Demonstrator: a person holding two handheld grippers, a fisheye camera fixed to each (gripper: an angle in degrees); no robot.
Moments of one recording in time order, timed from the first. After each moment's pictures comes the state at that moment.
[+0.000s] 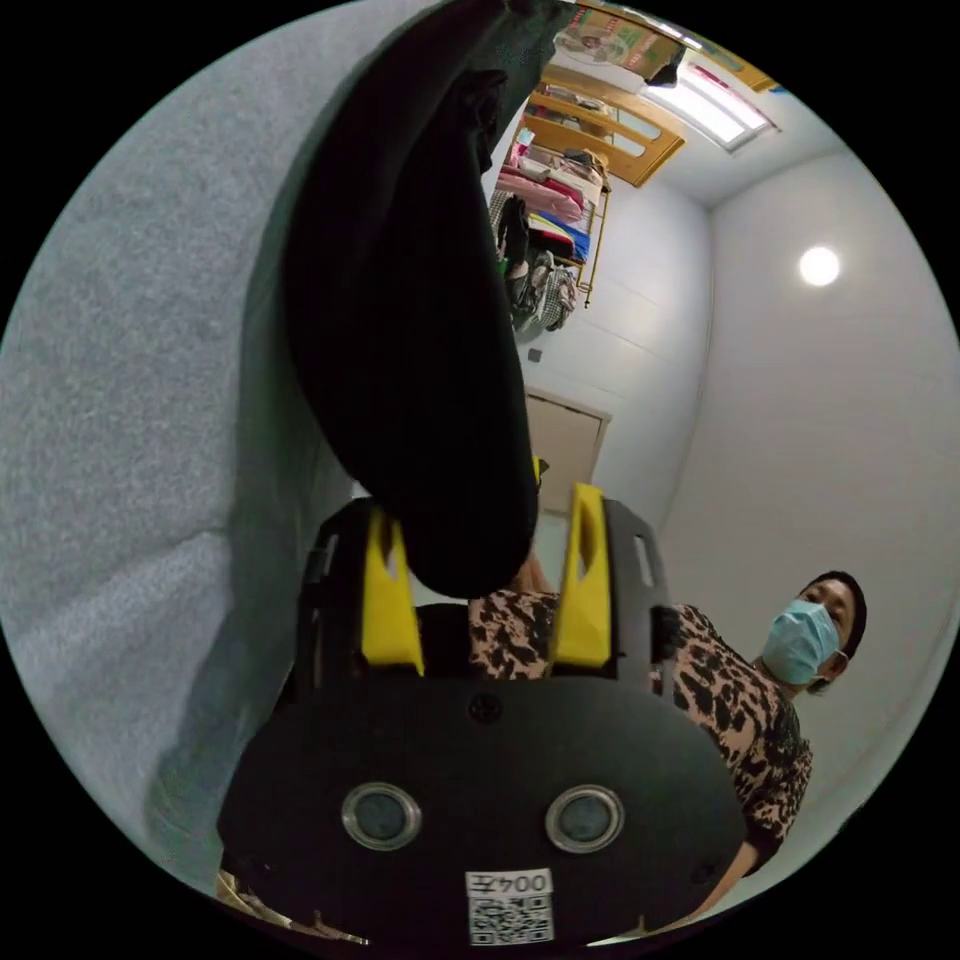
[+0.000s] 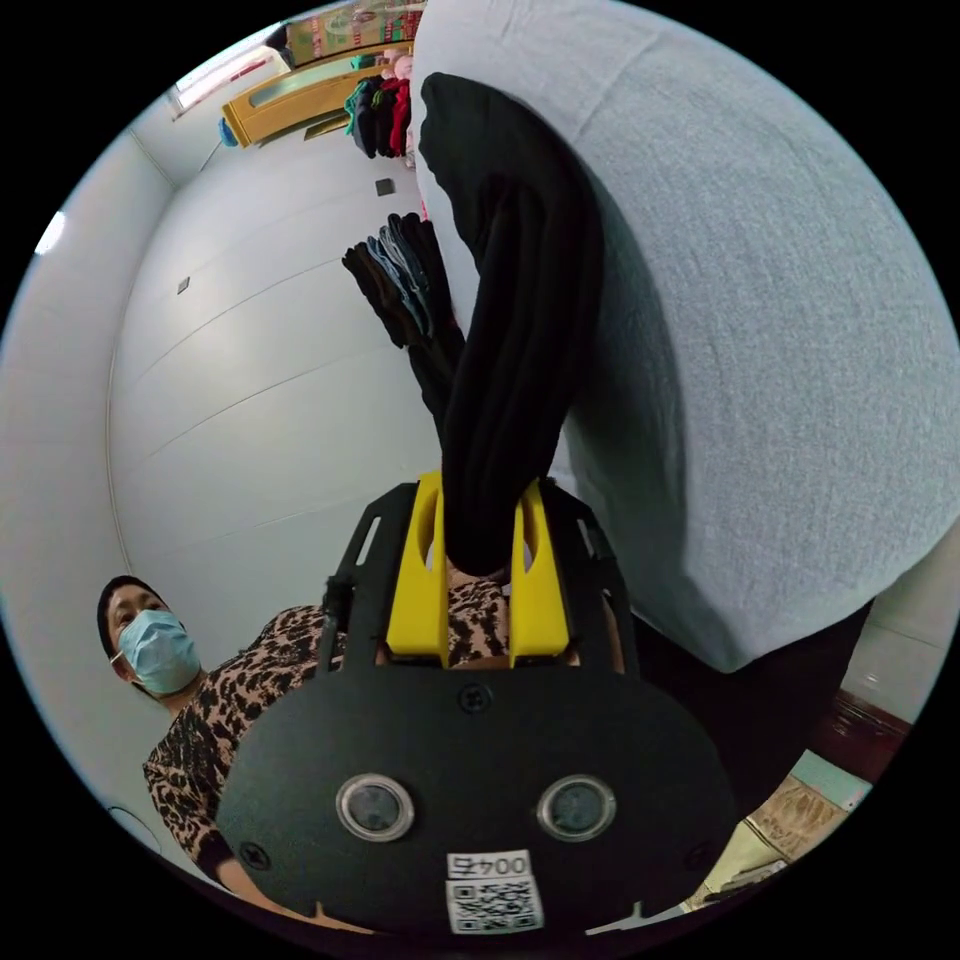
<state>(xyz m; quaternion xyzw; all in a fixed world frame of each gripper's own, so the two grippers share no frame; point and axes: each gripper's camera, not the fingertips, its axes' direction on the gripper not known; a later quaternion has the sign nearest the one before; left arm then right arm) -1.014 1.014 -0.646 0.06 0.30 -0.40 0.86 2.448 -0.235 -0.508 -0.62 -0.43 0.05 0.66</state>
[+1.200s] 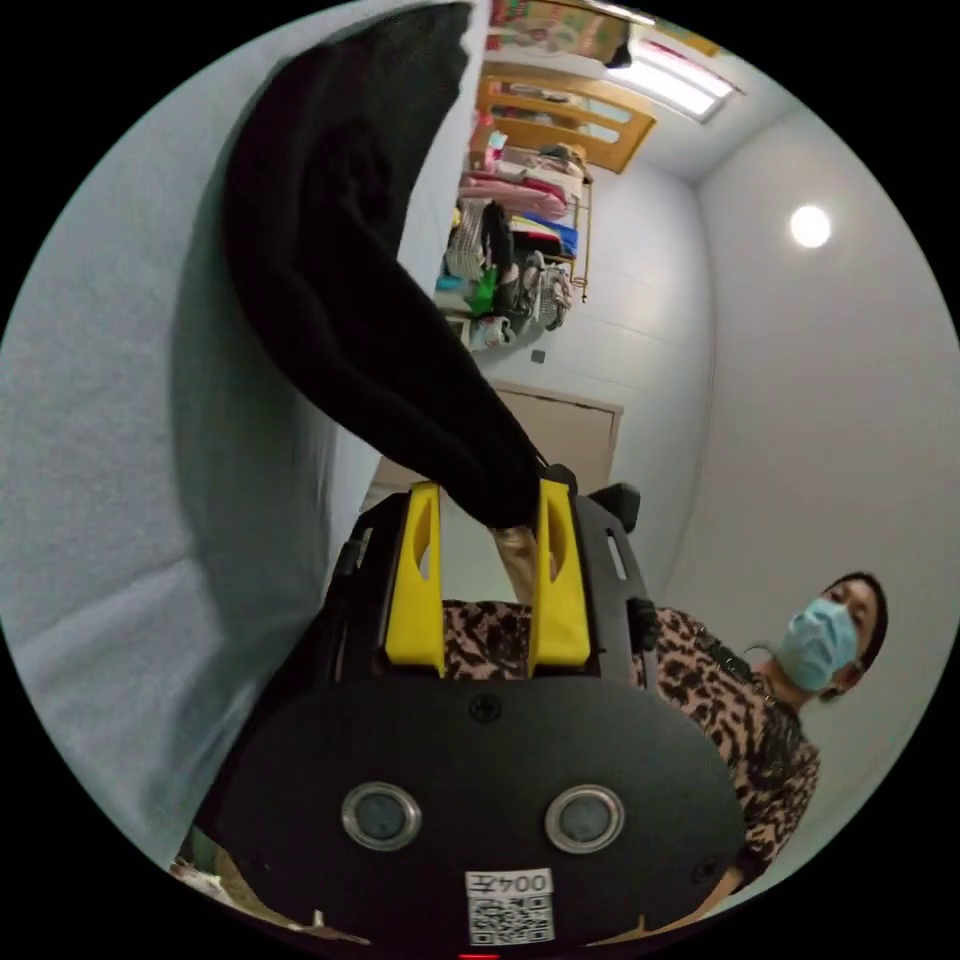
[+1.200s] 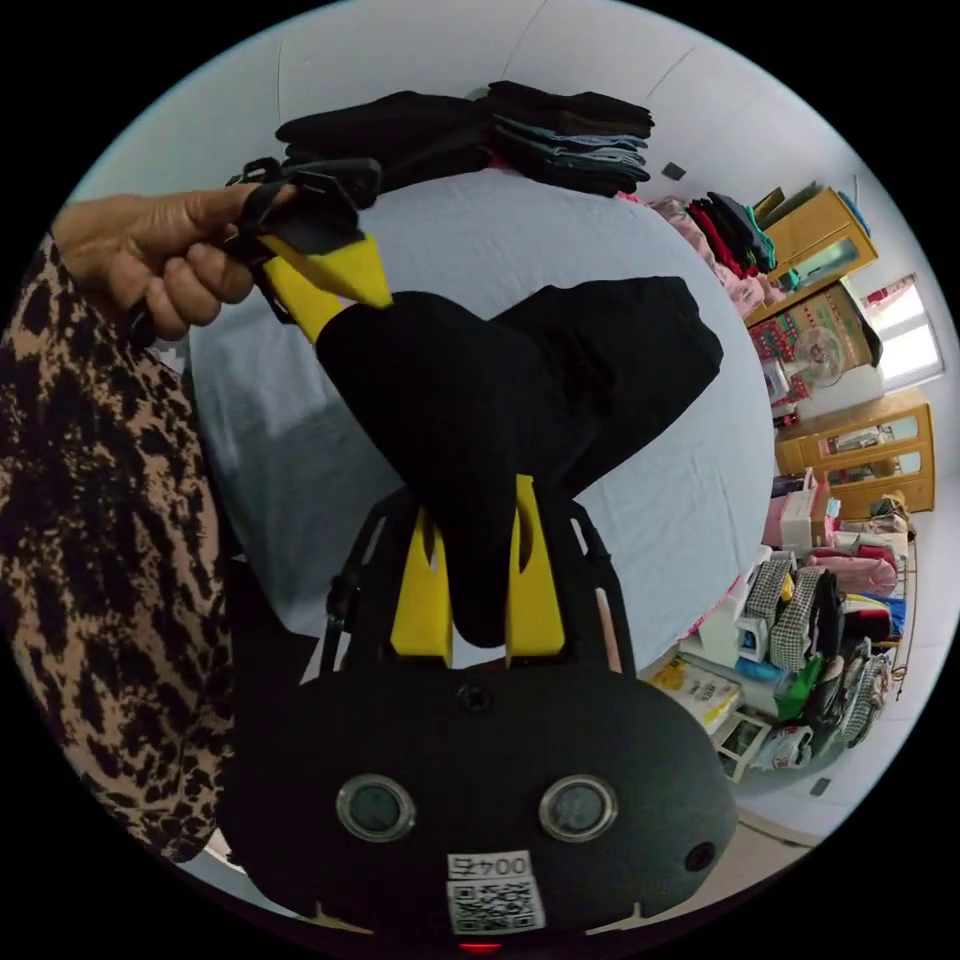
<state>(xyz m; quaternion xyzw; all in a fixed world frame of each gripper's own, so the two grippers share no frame) -1.012 0.970 -0.642 0.06 0.26 -0.37 0.89 2.033 -0.002 -0.674 -0.26 -0.12 -0.75 0.59</state>
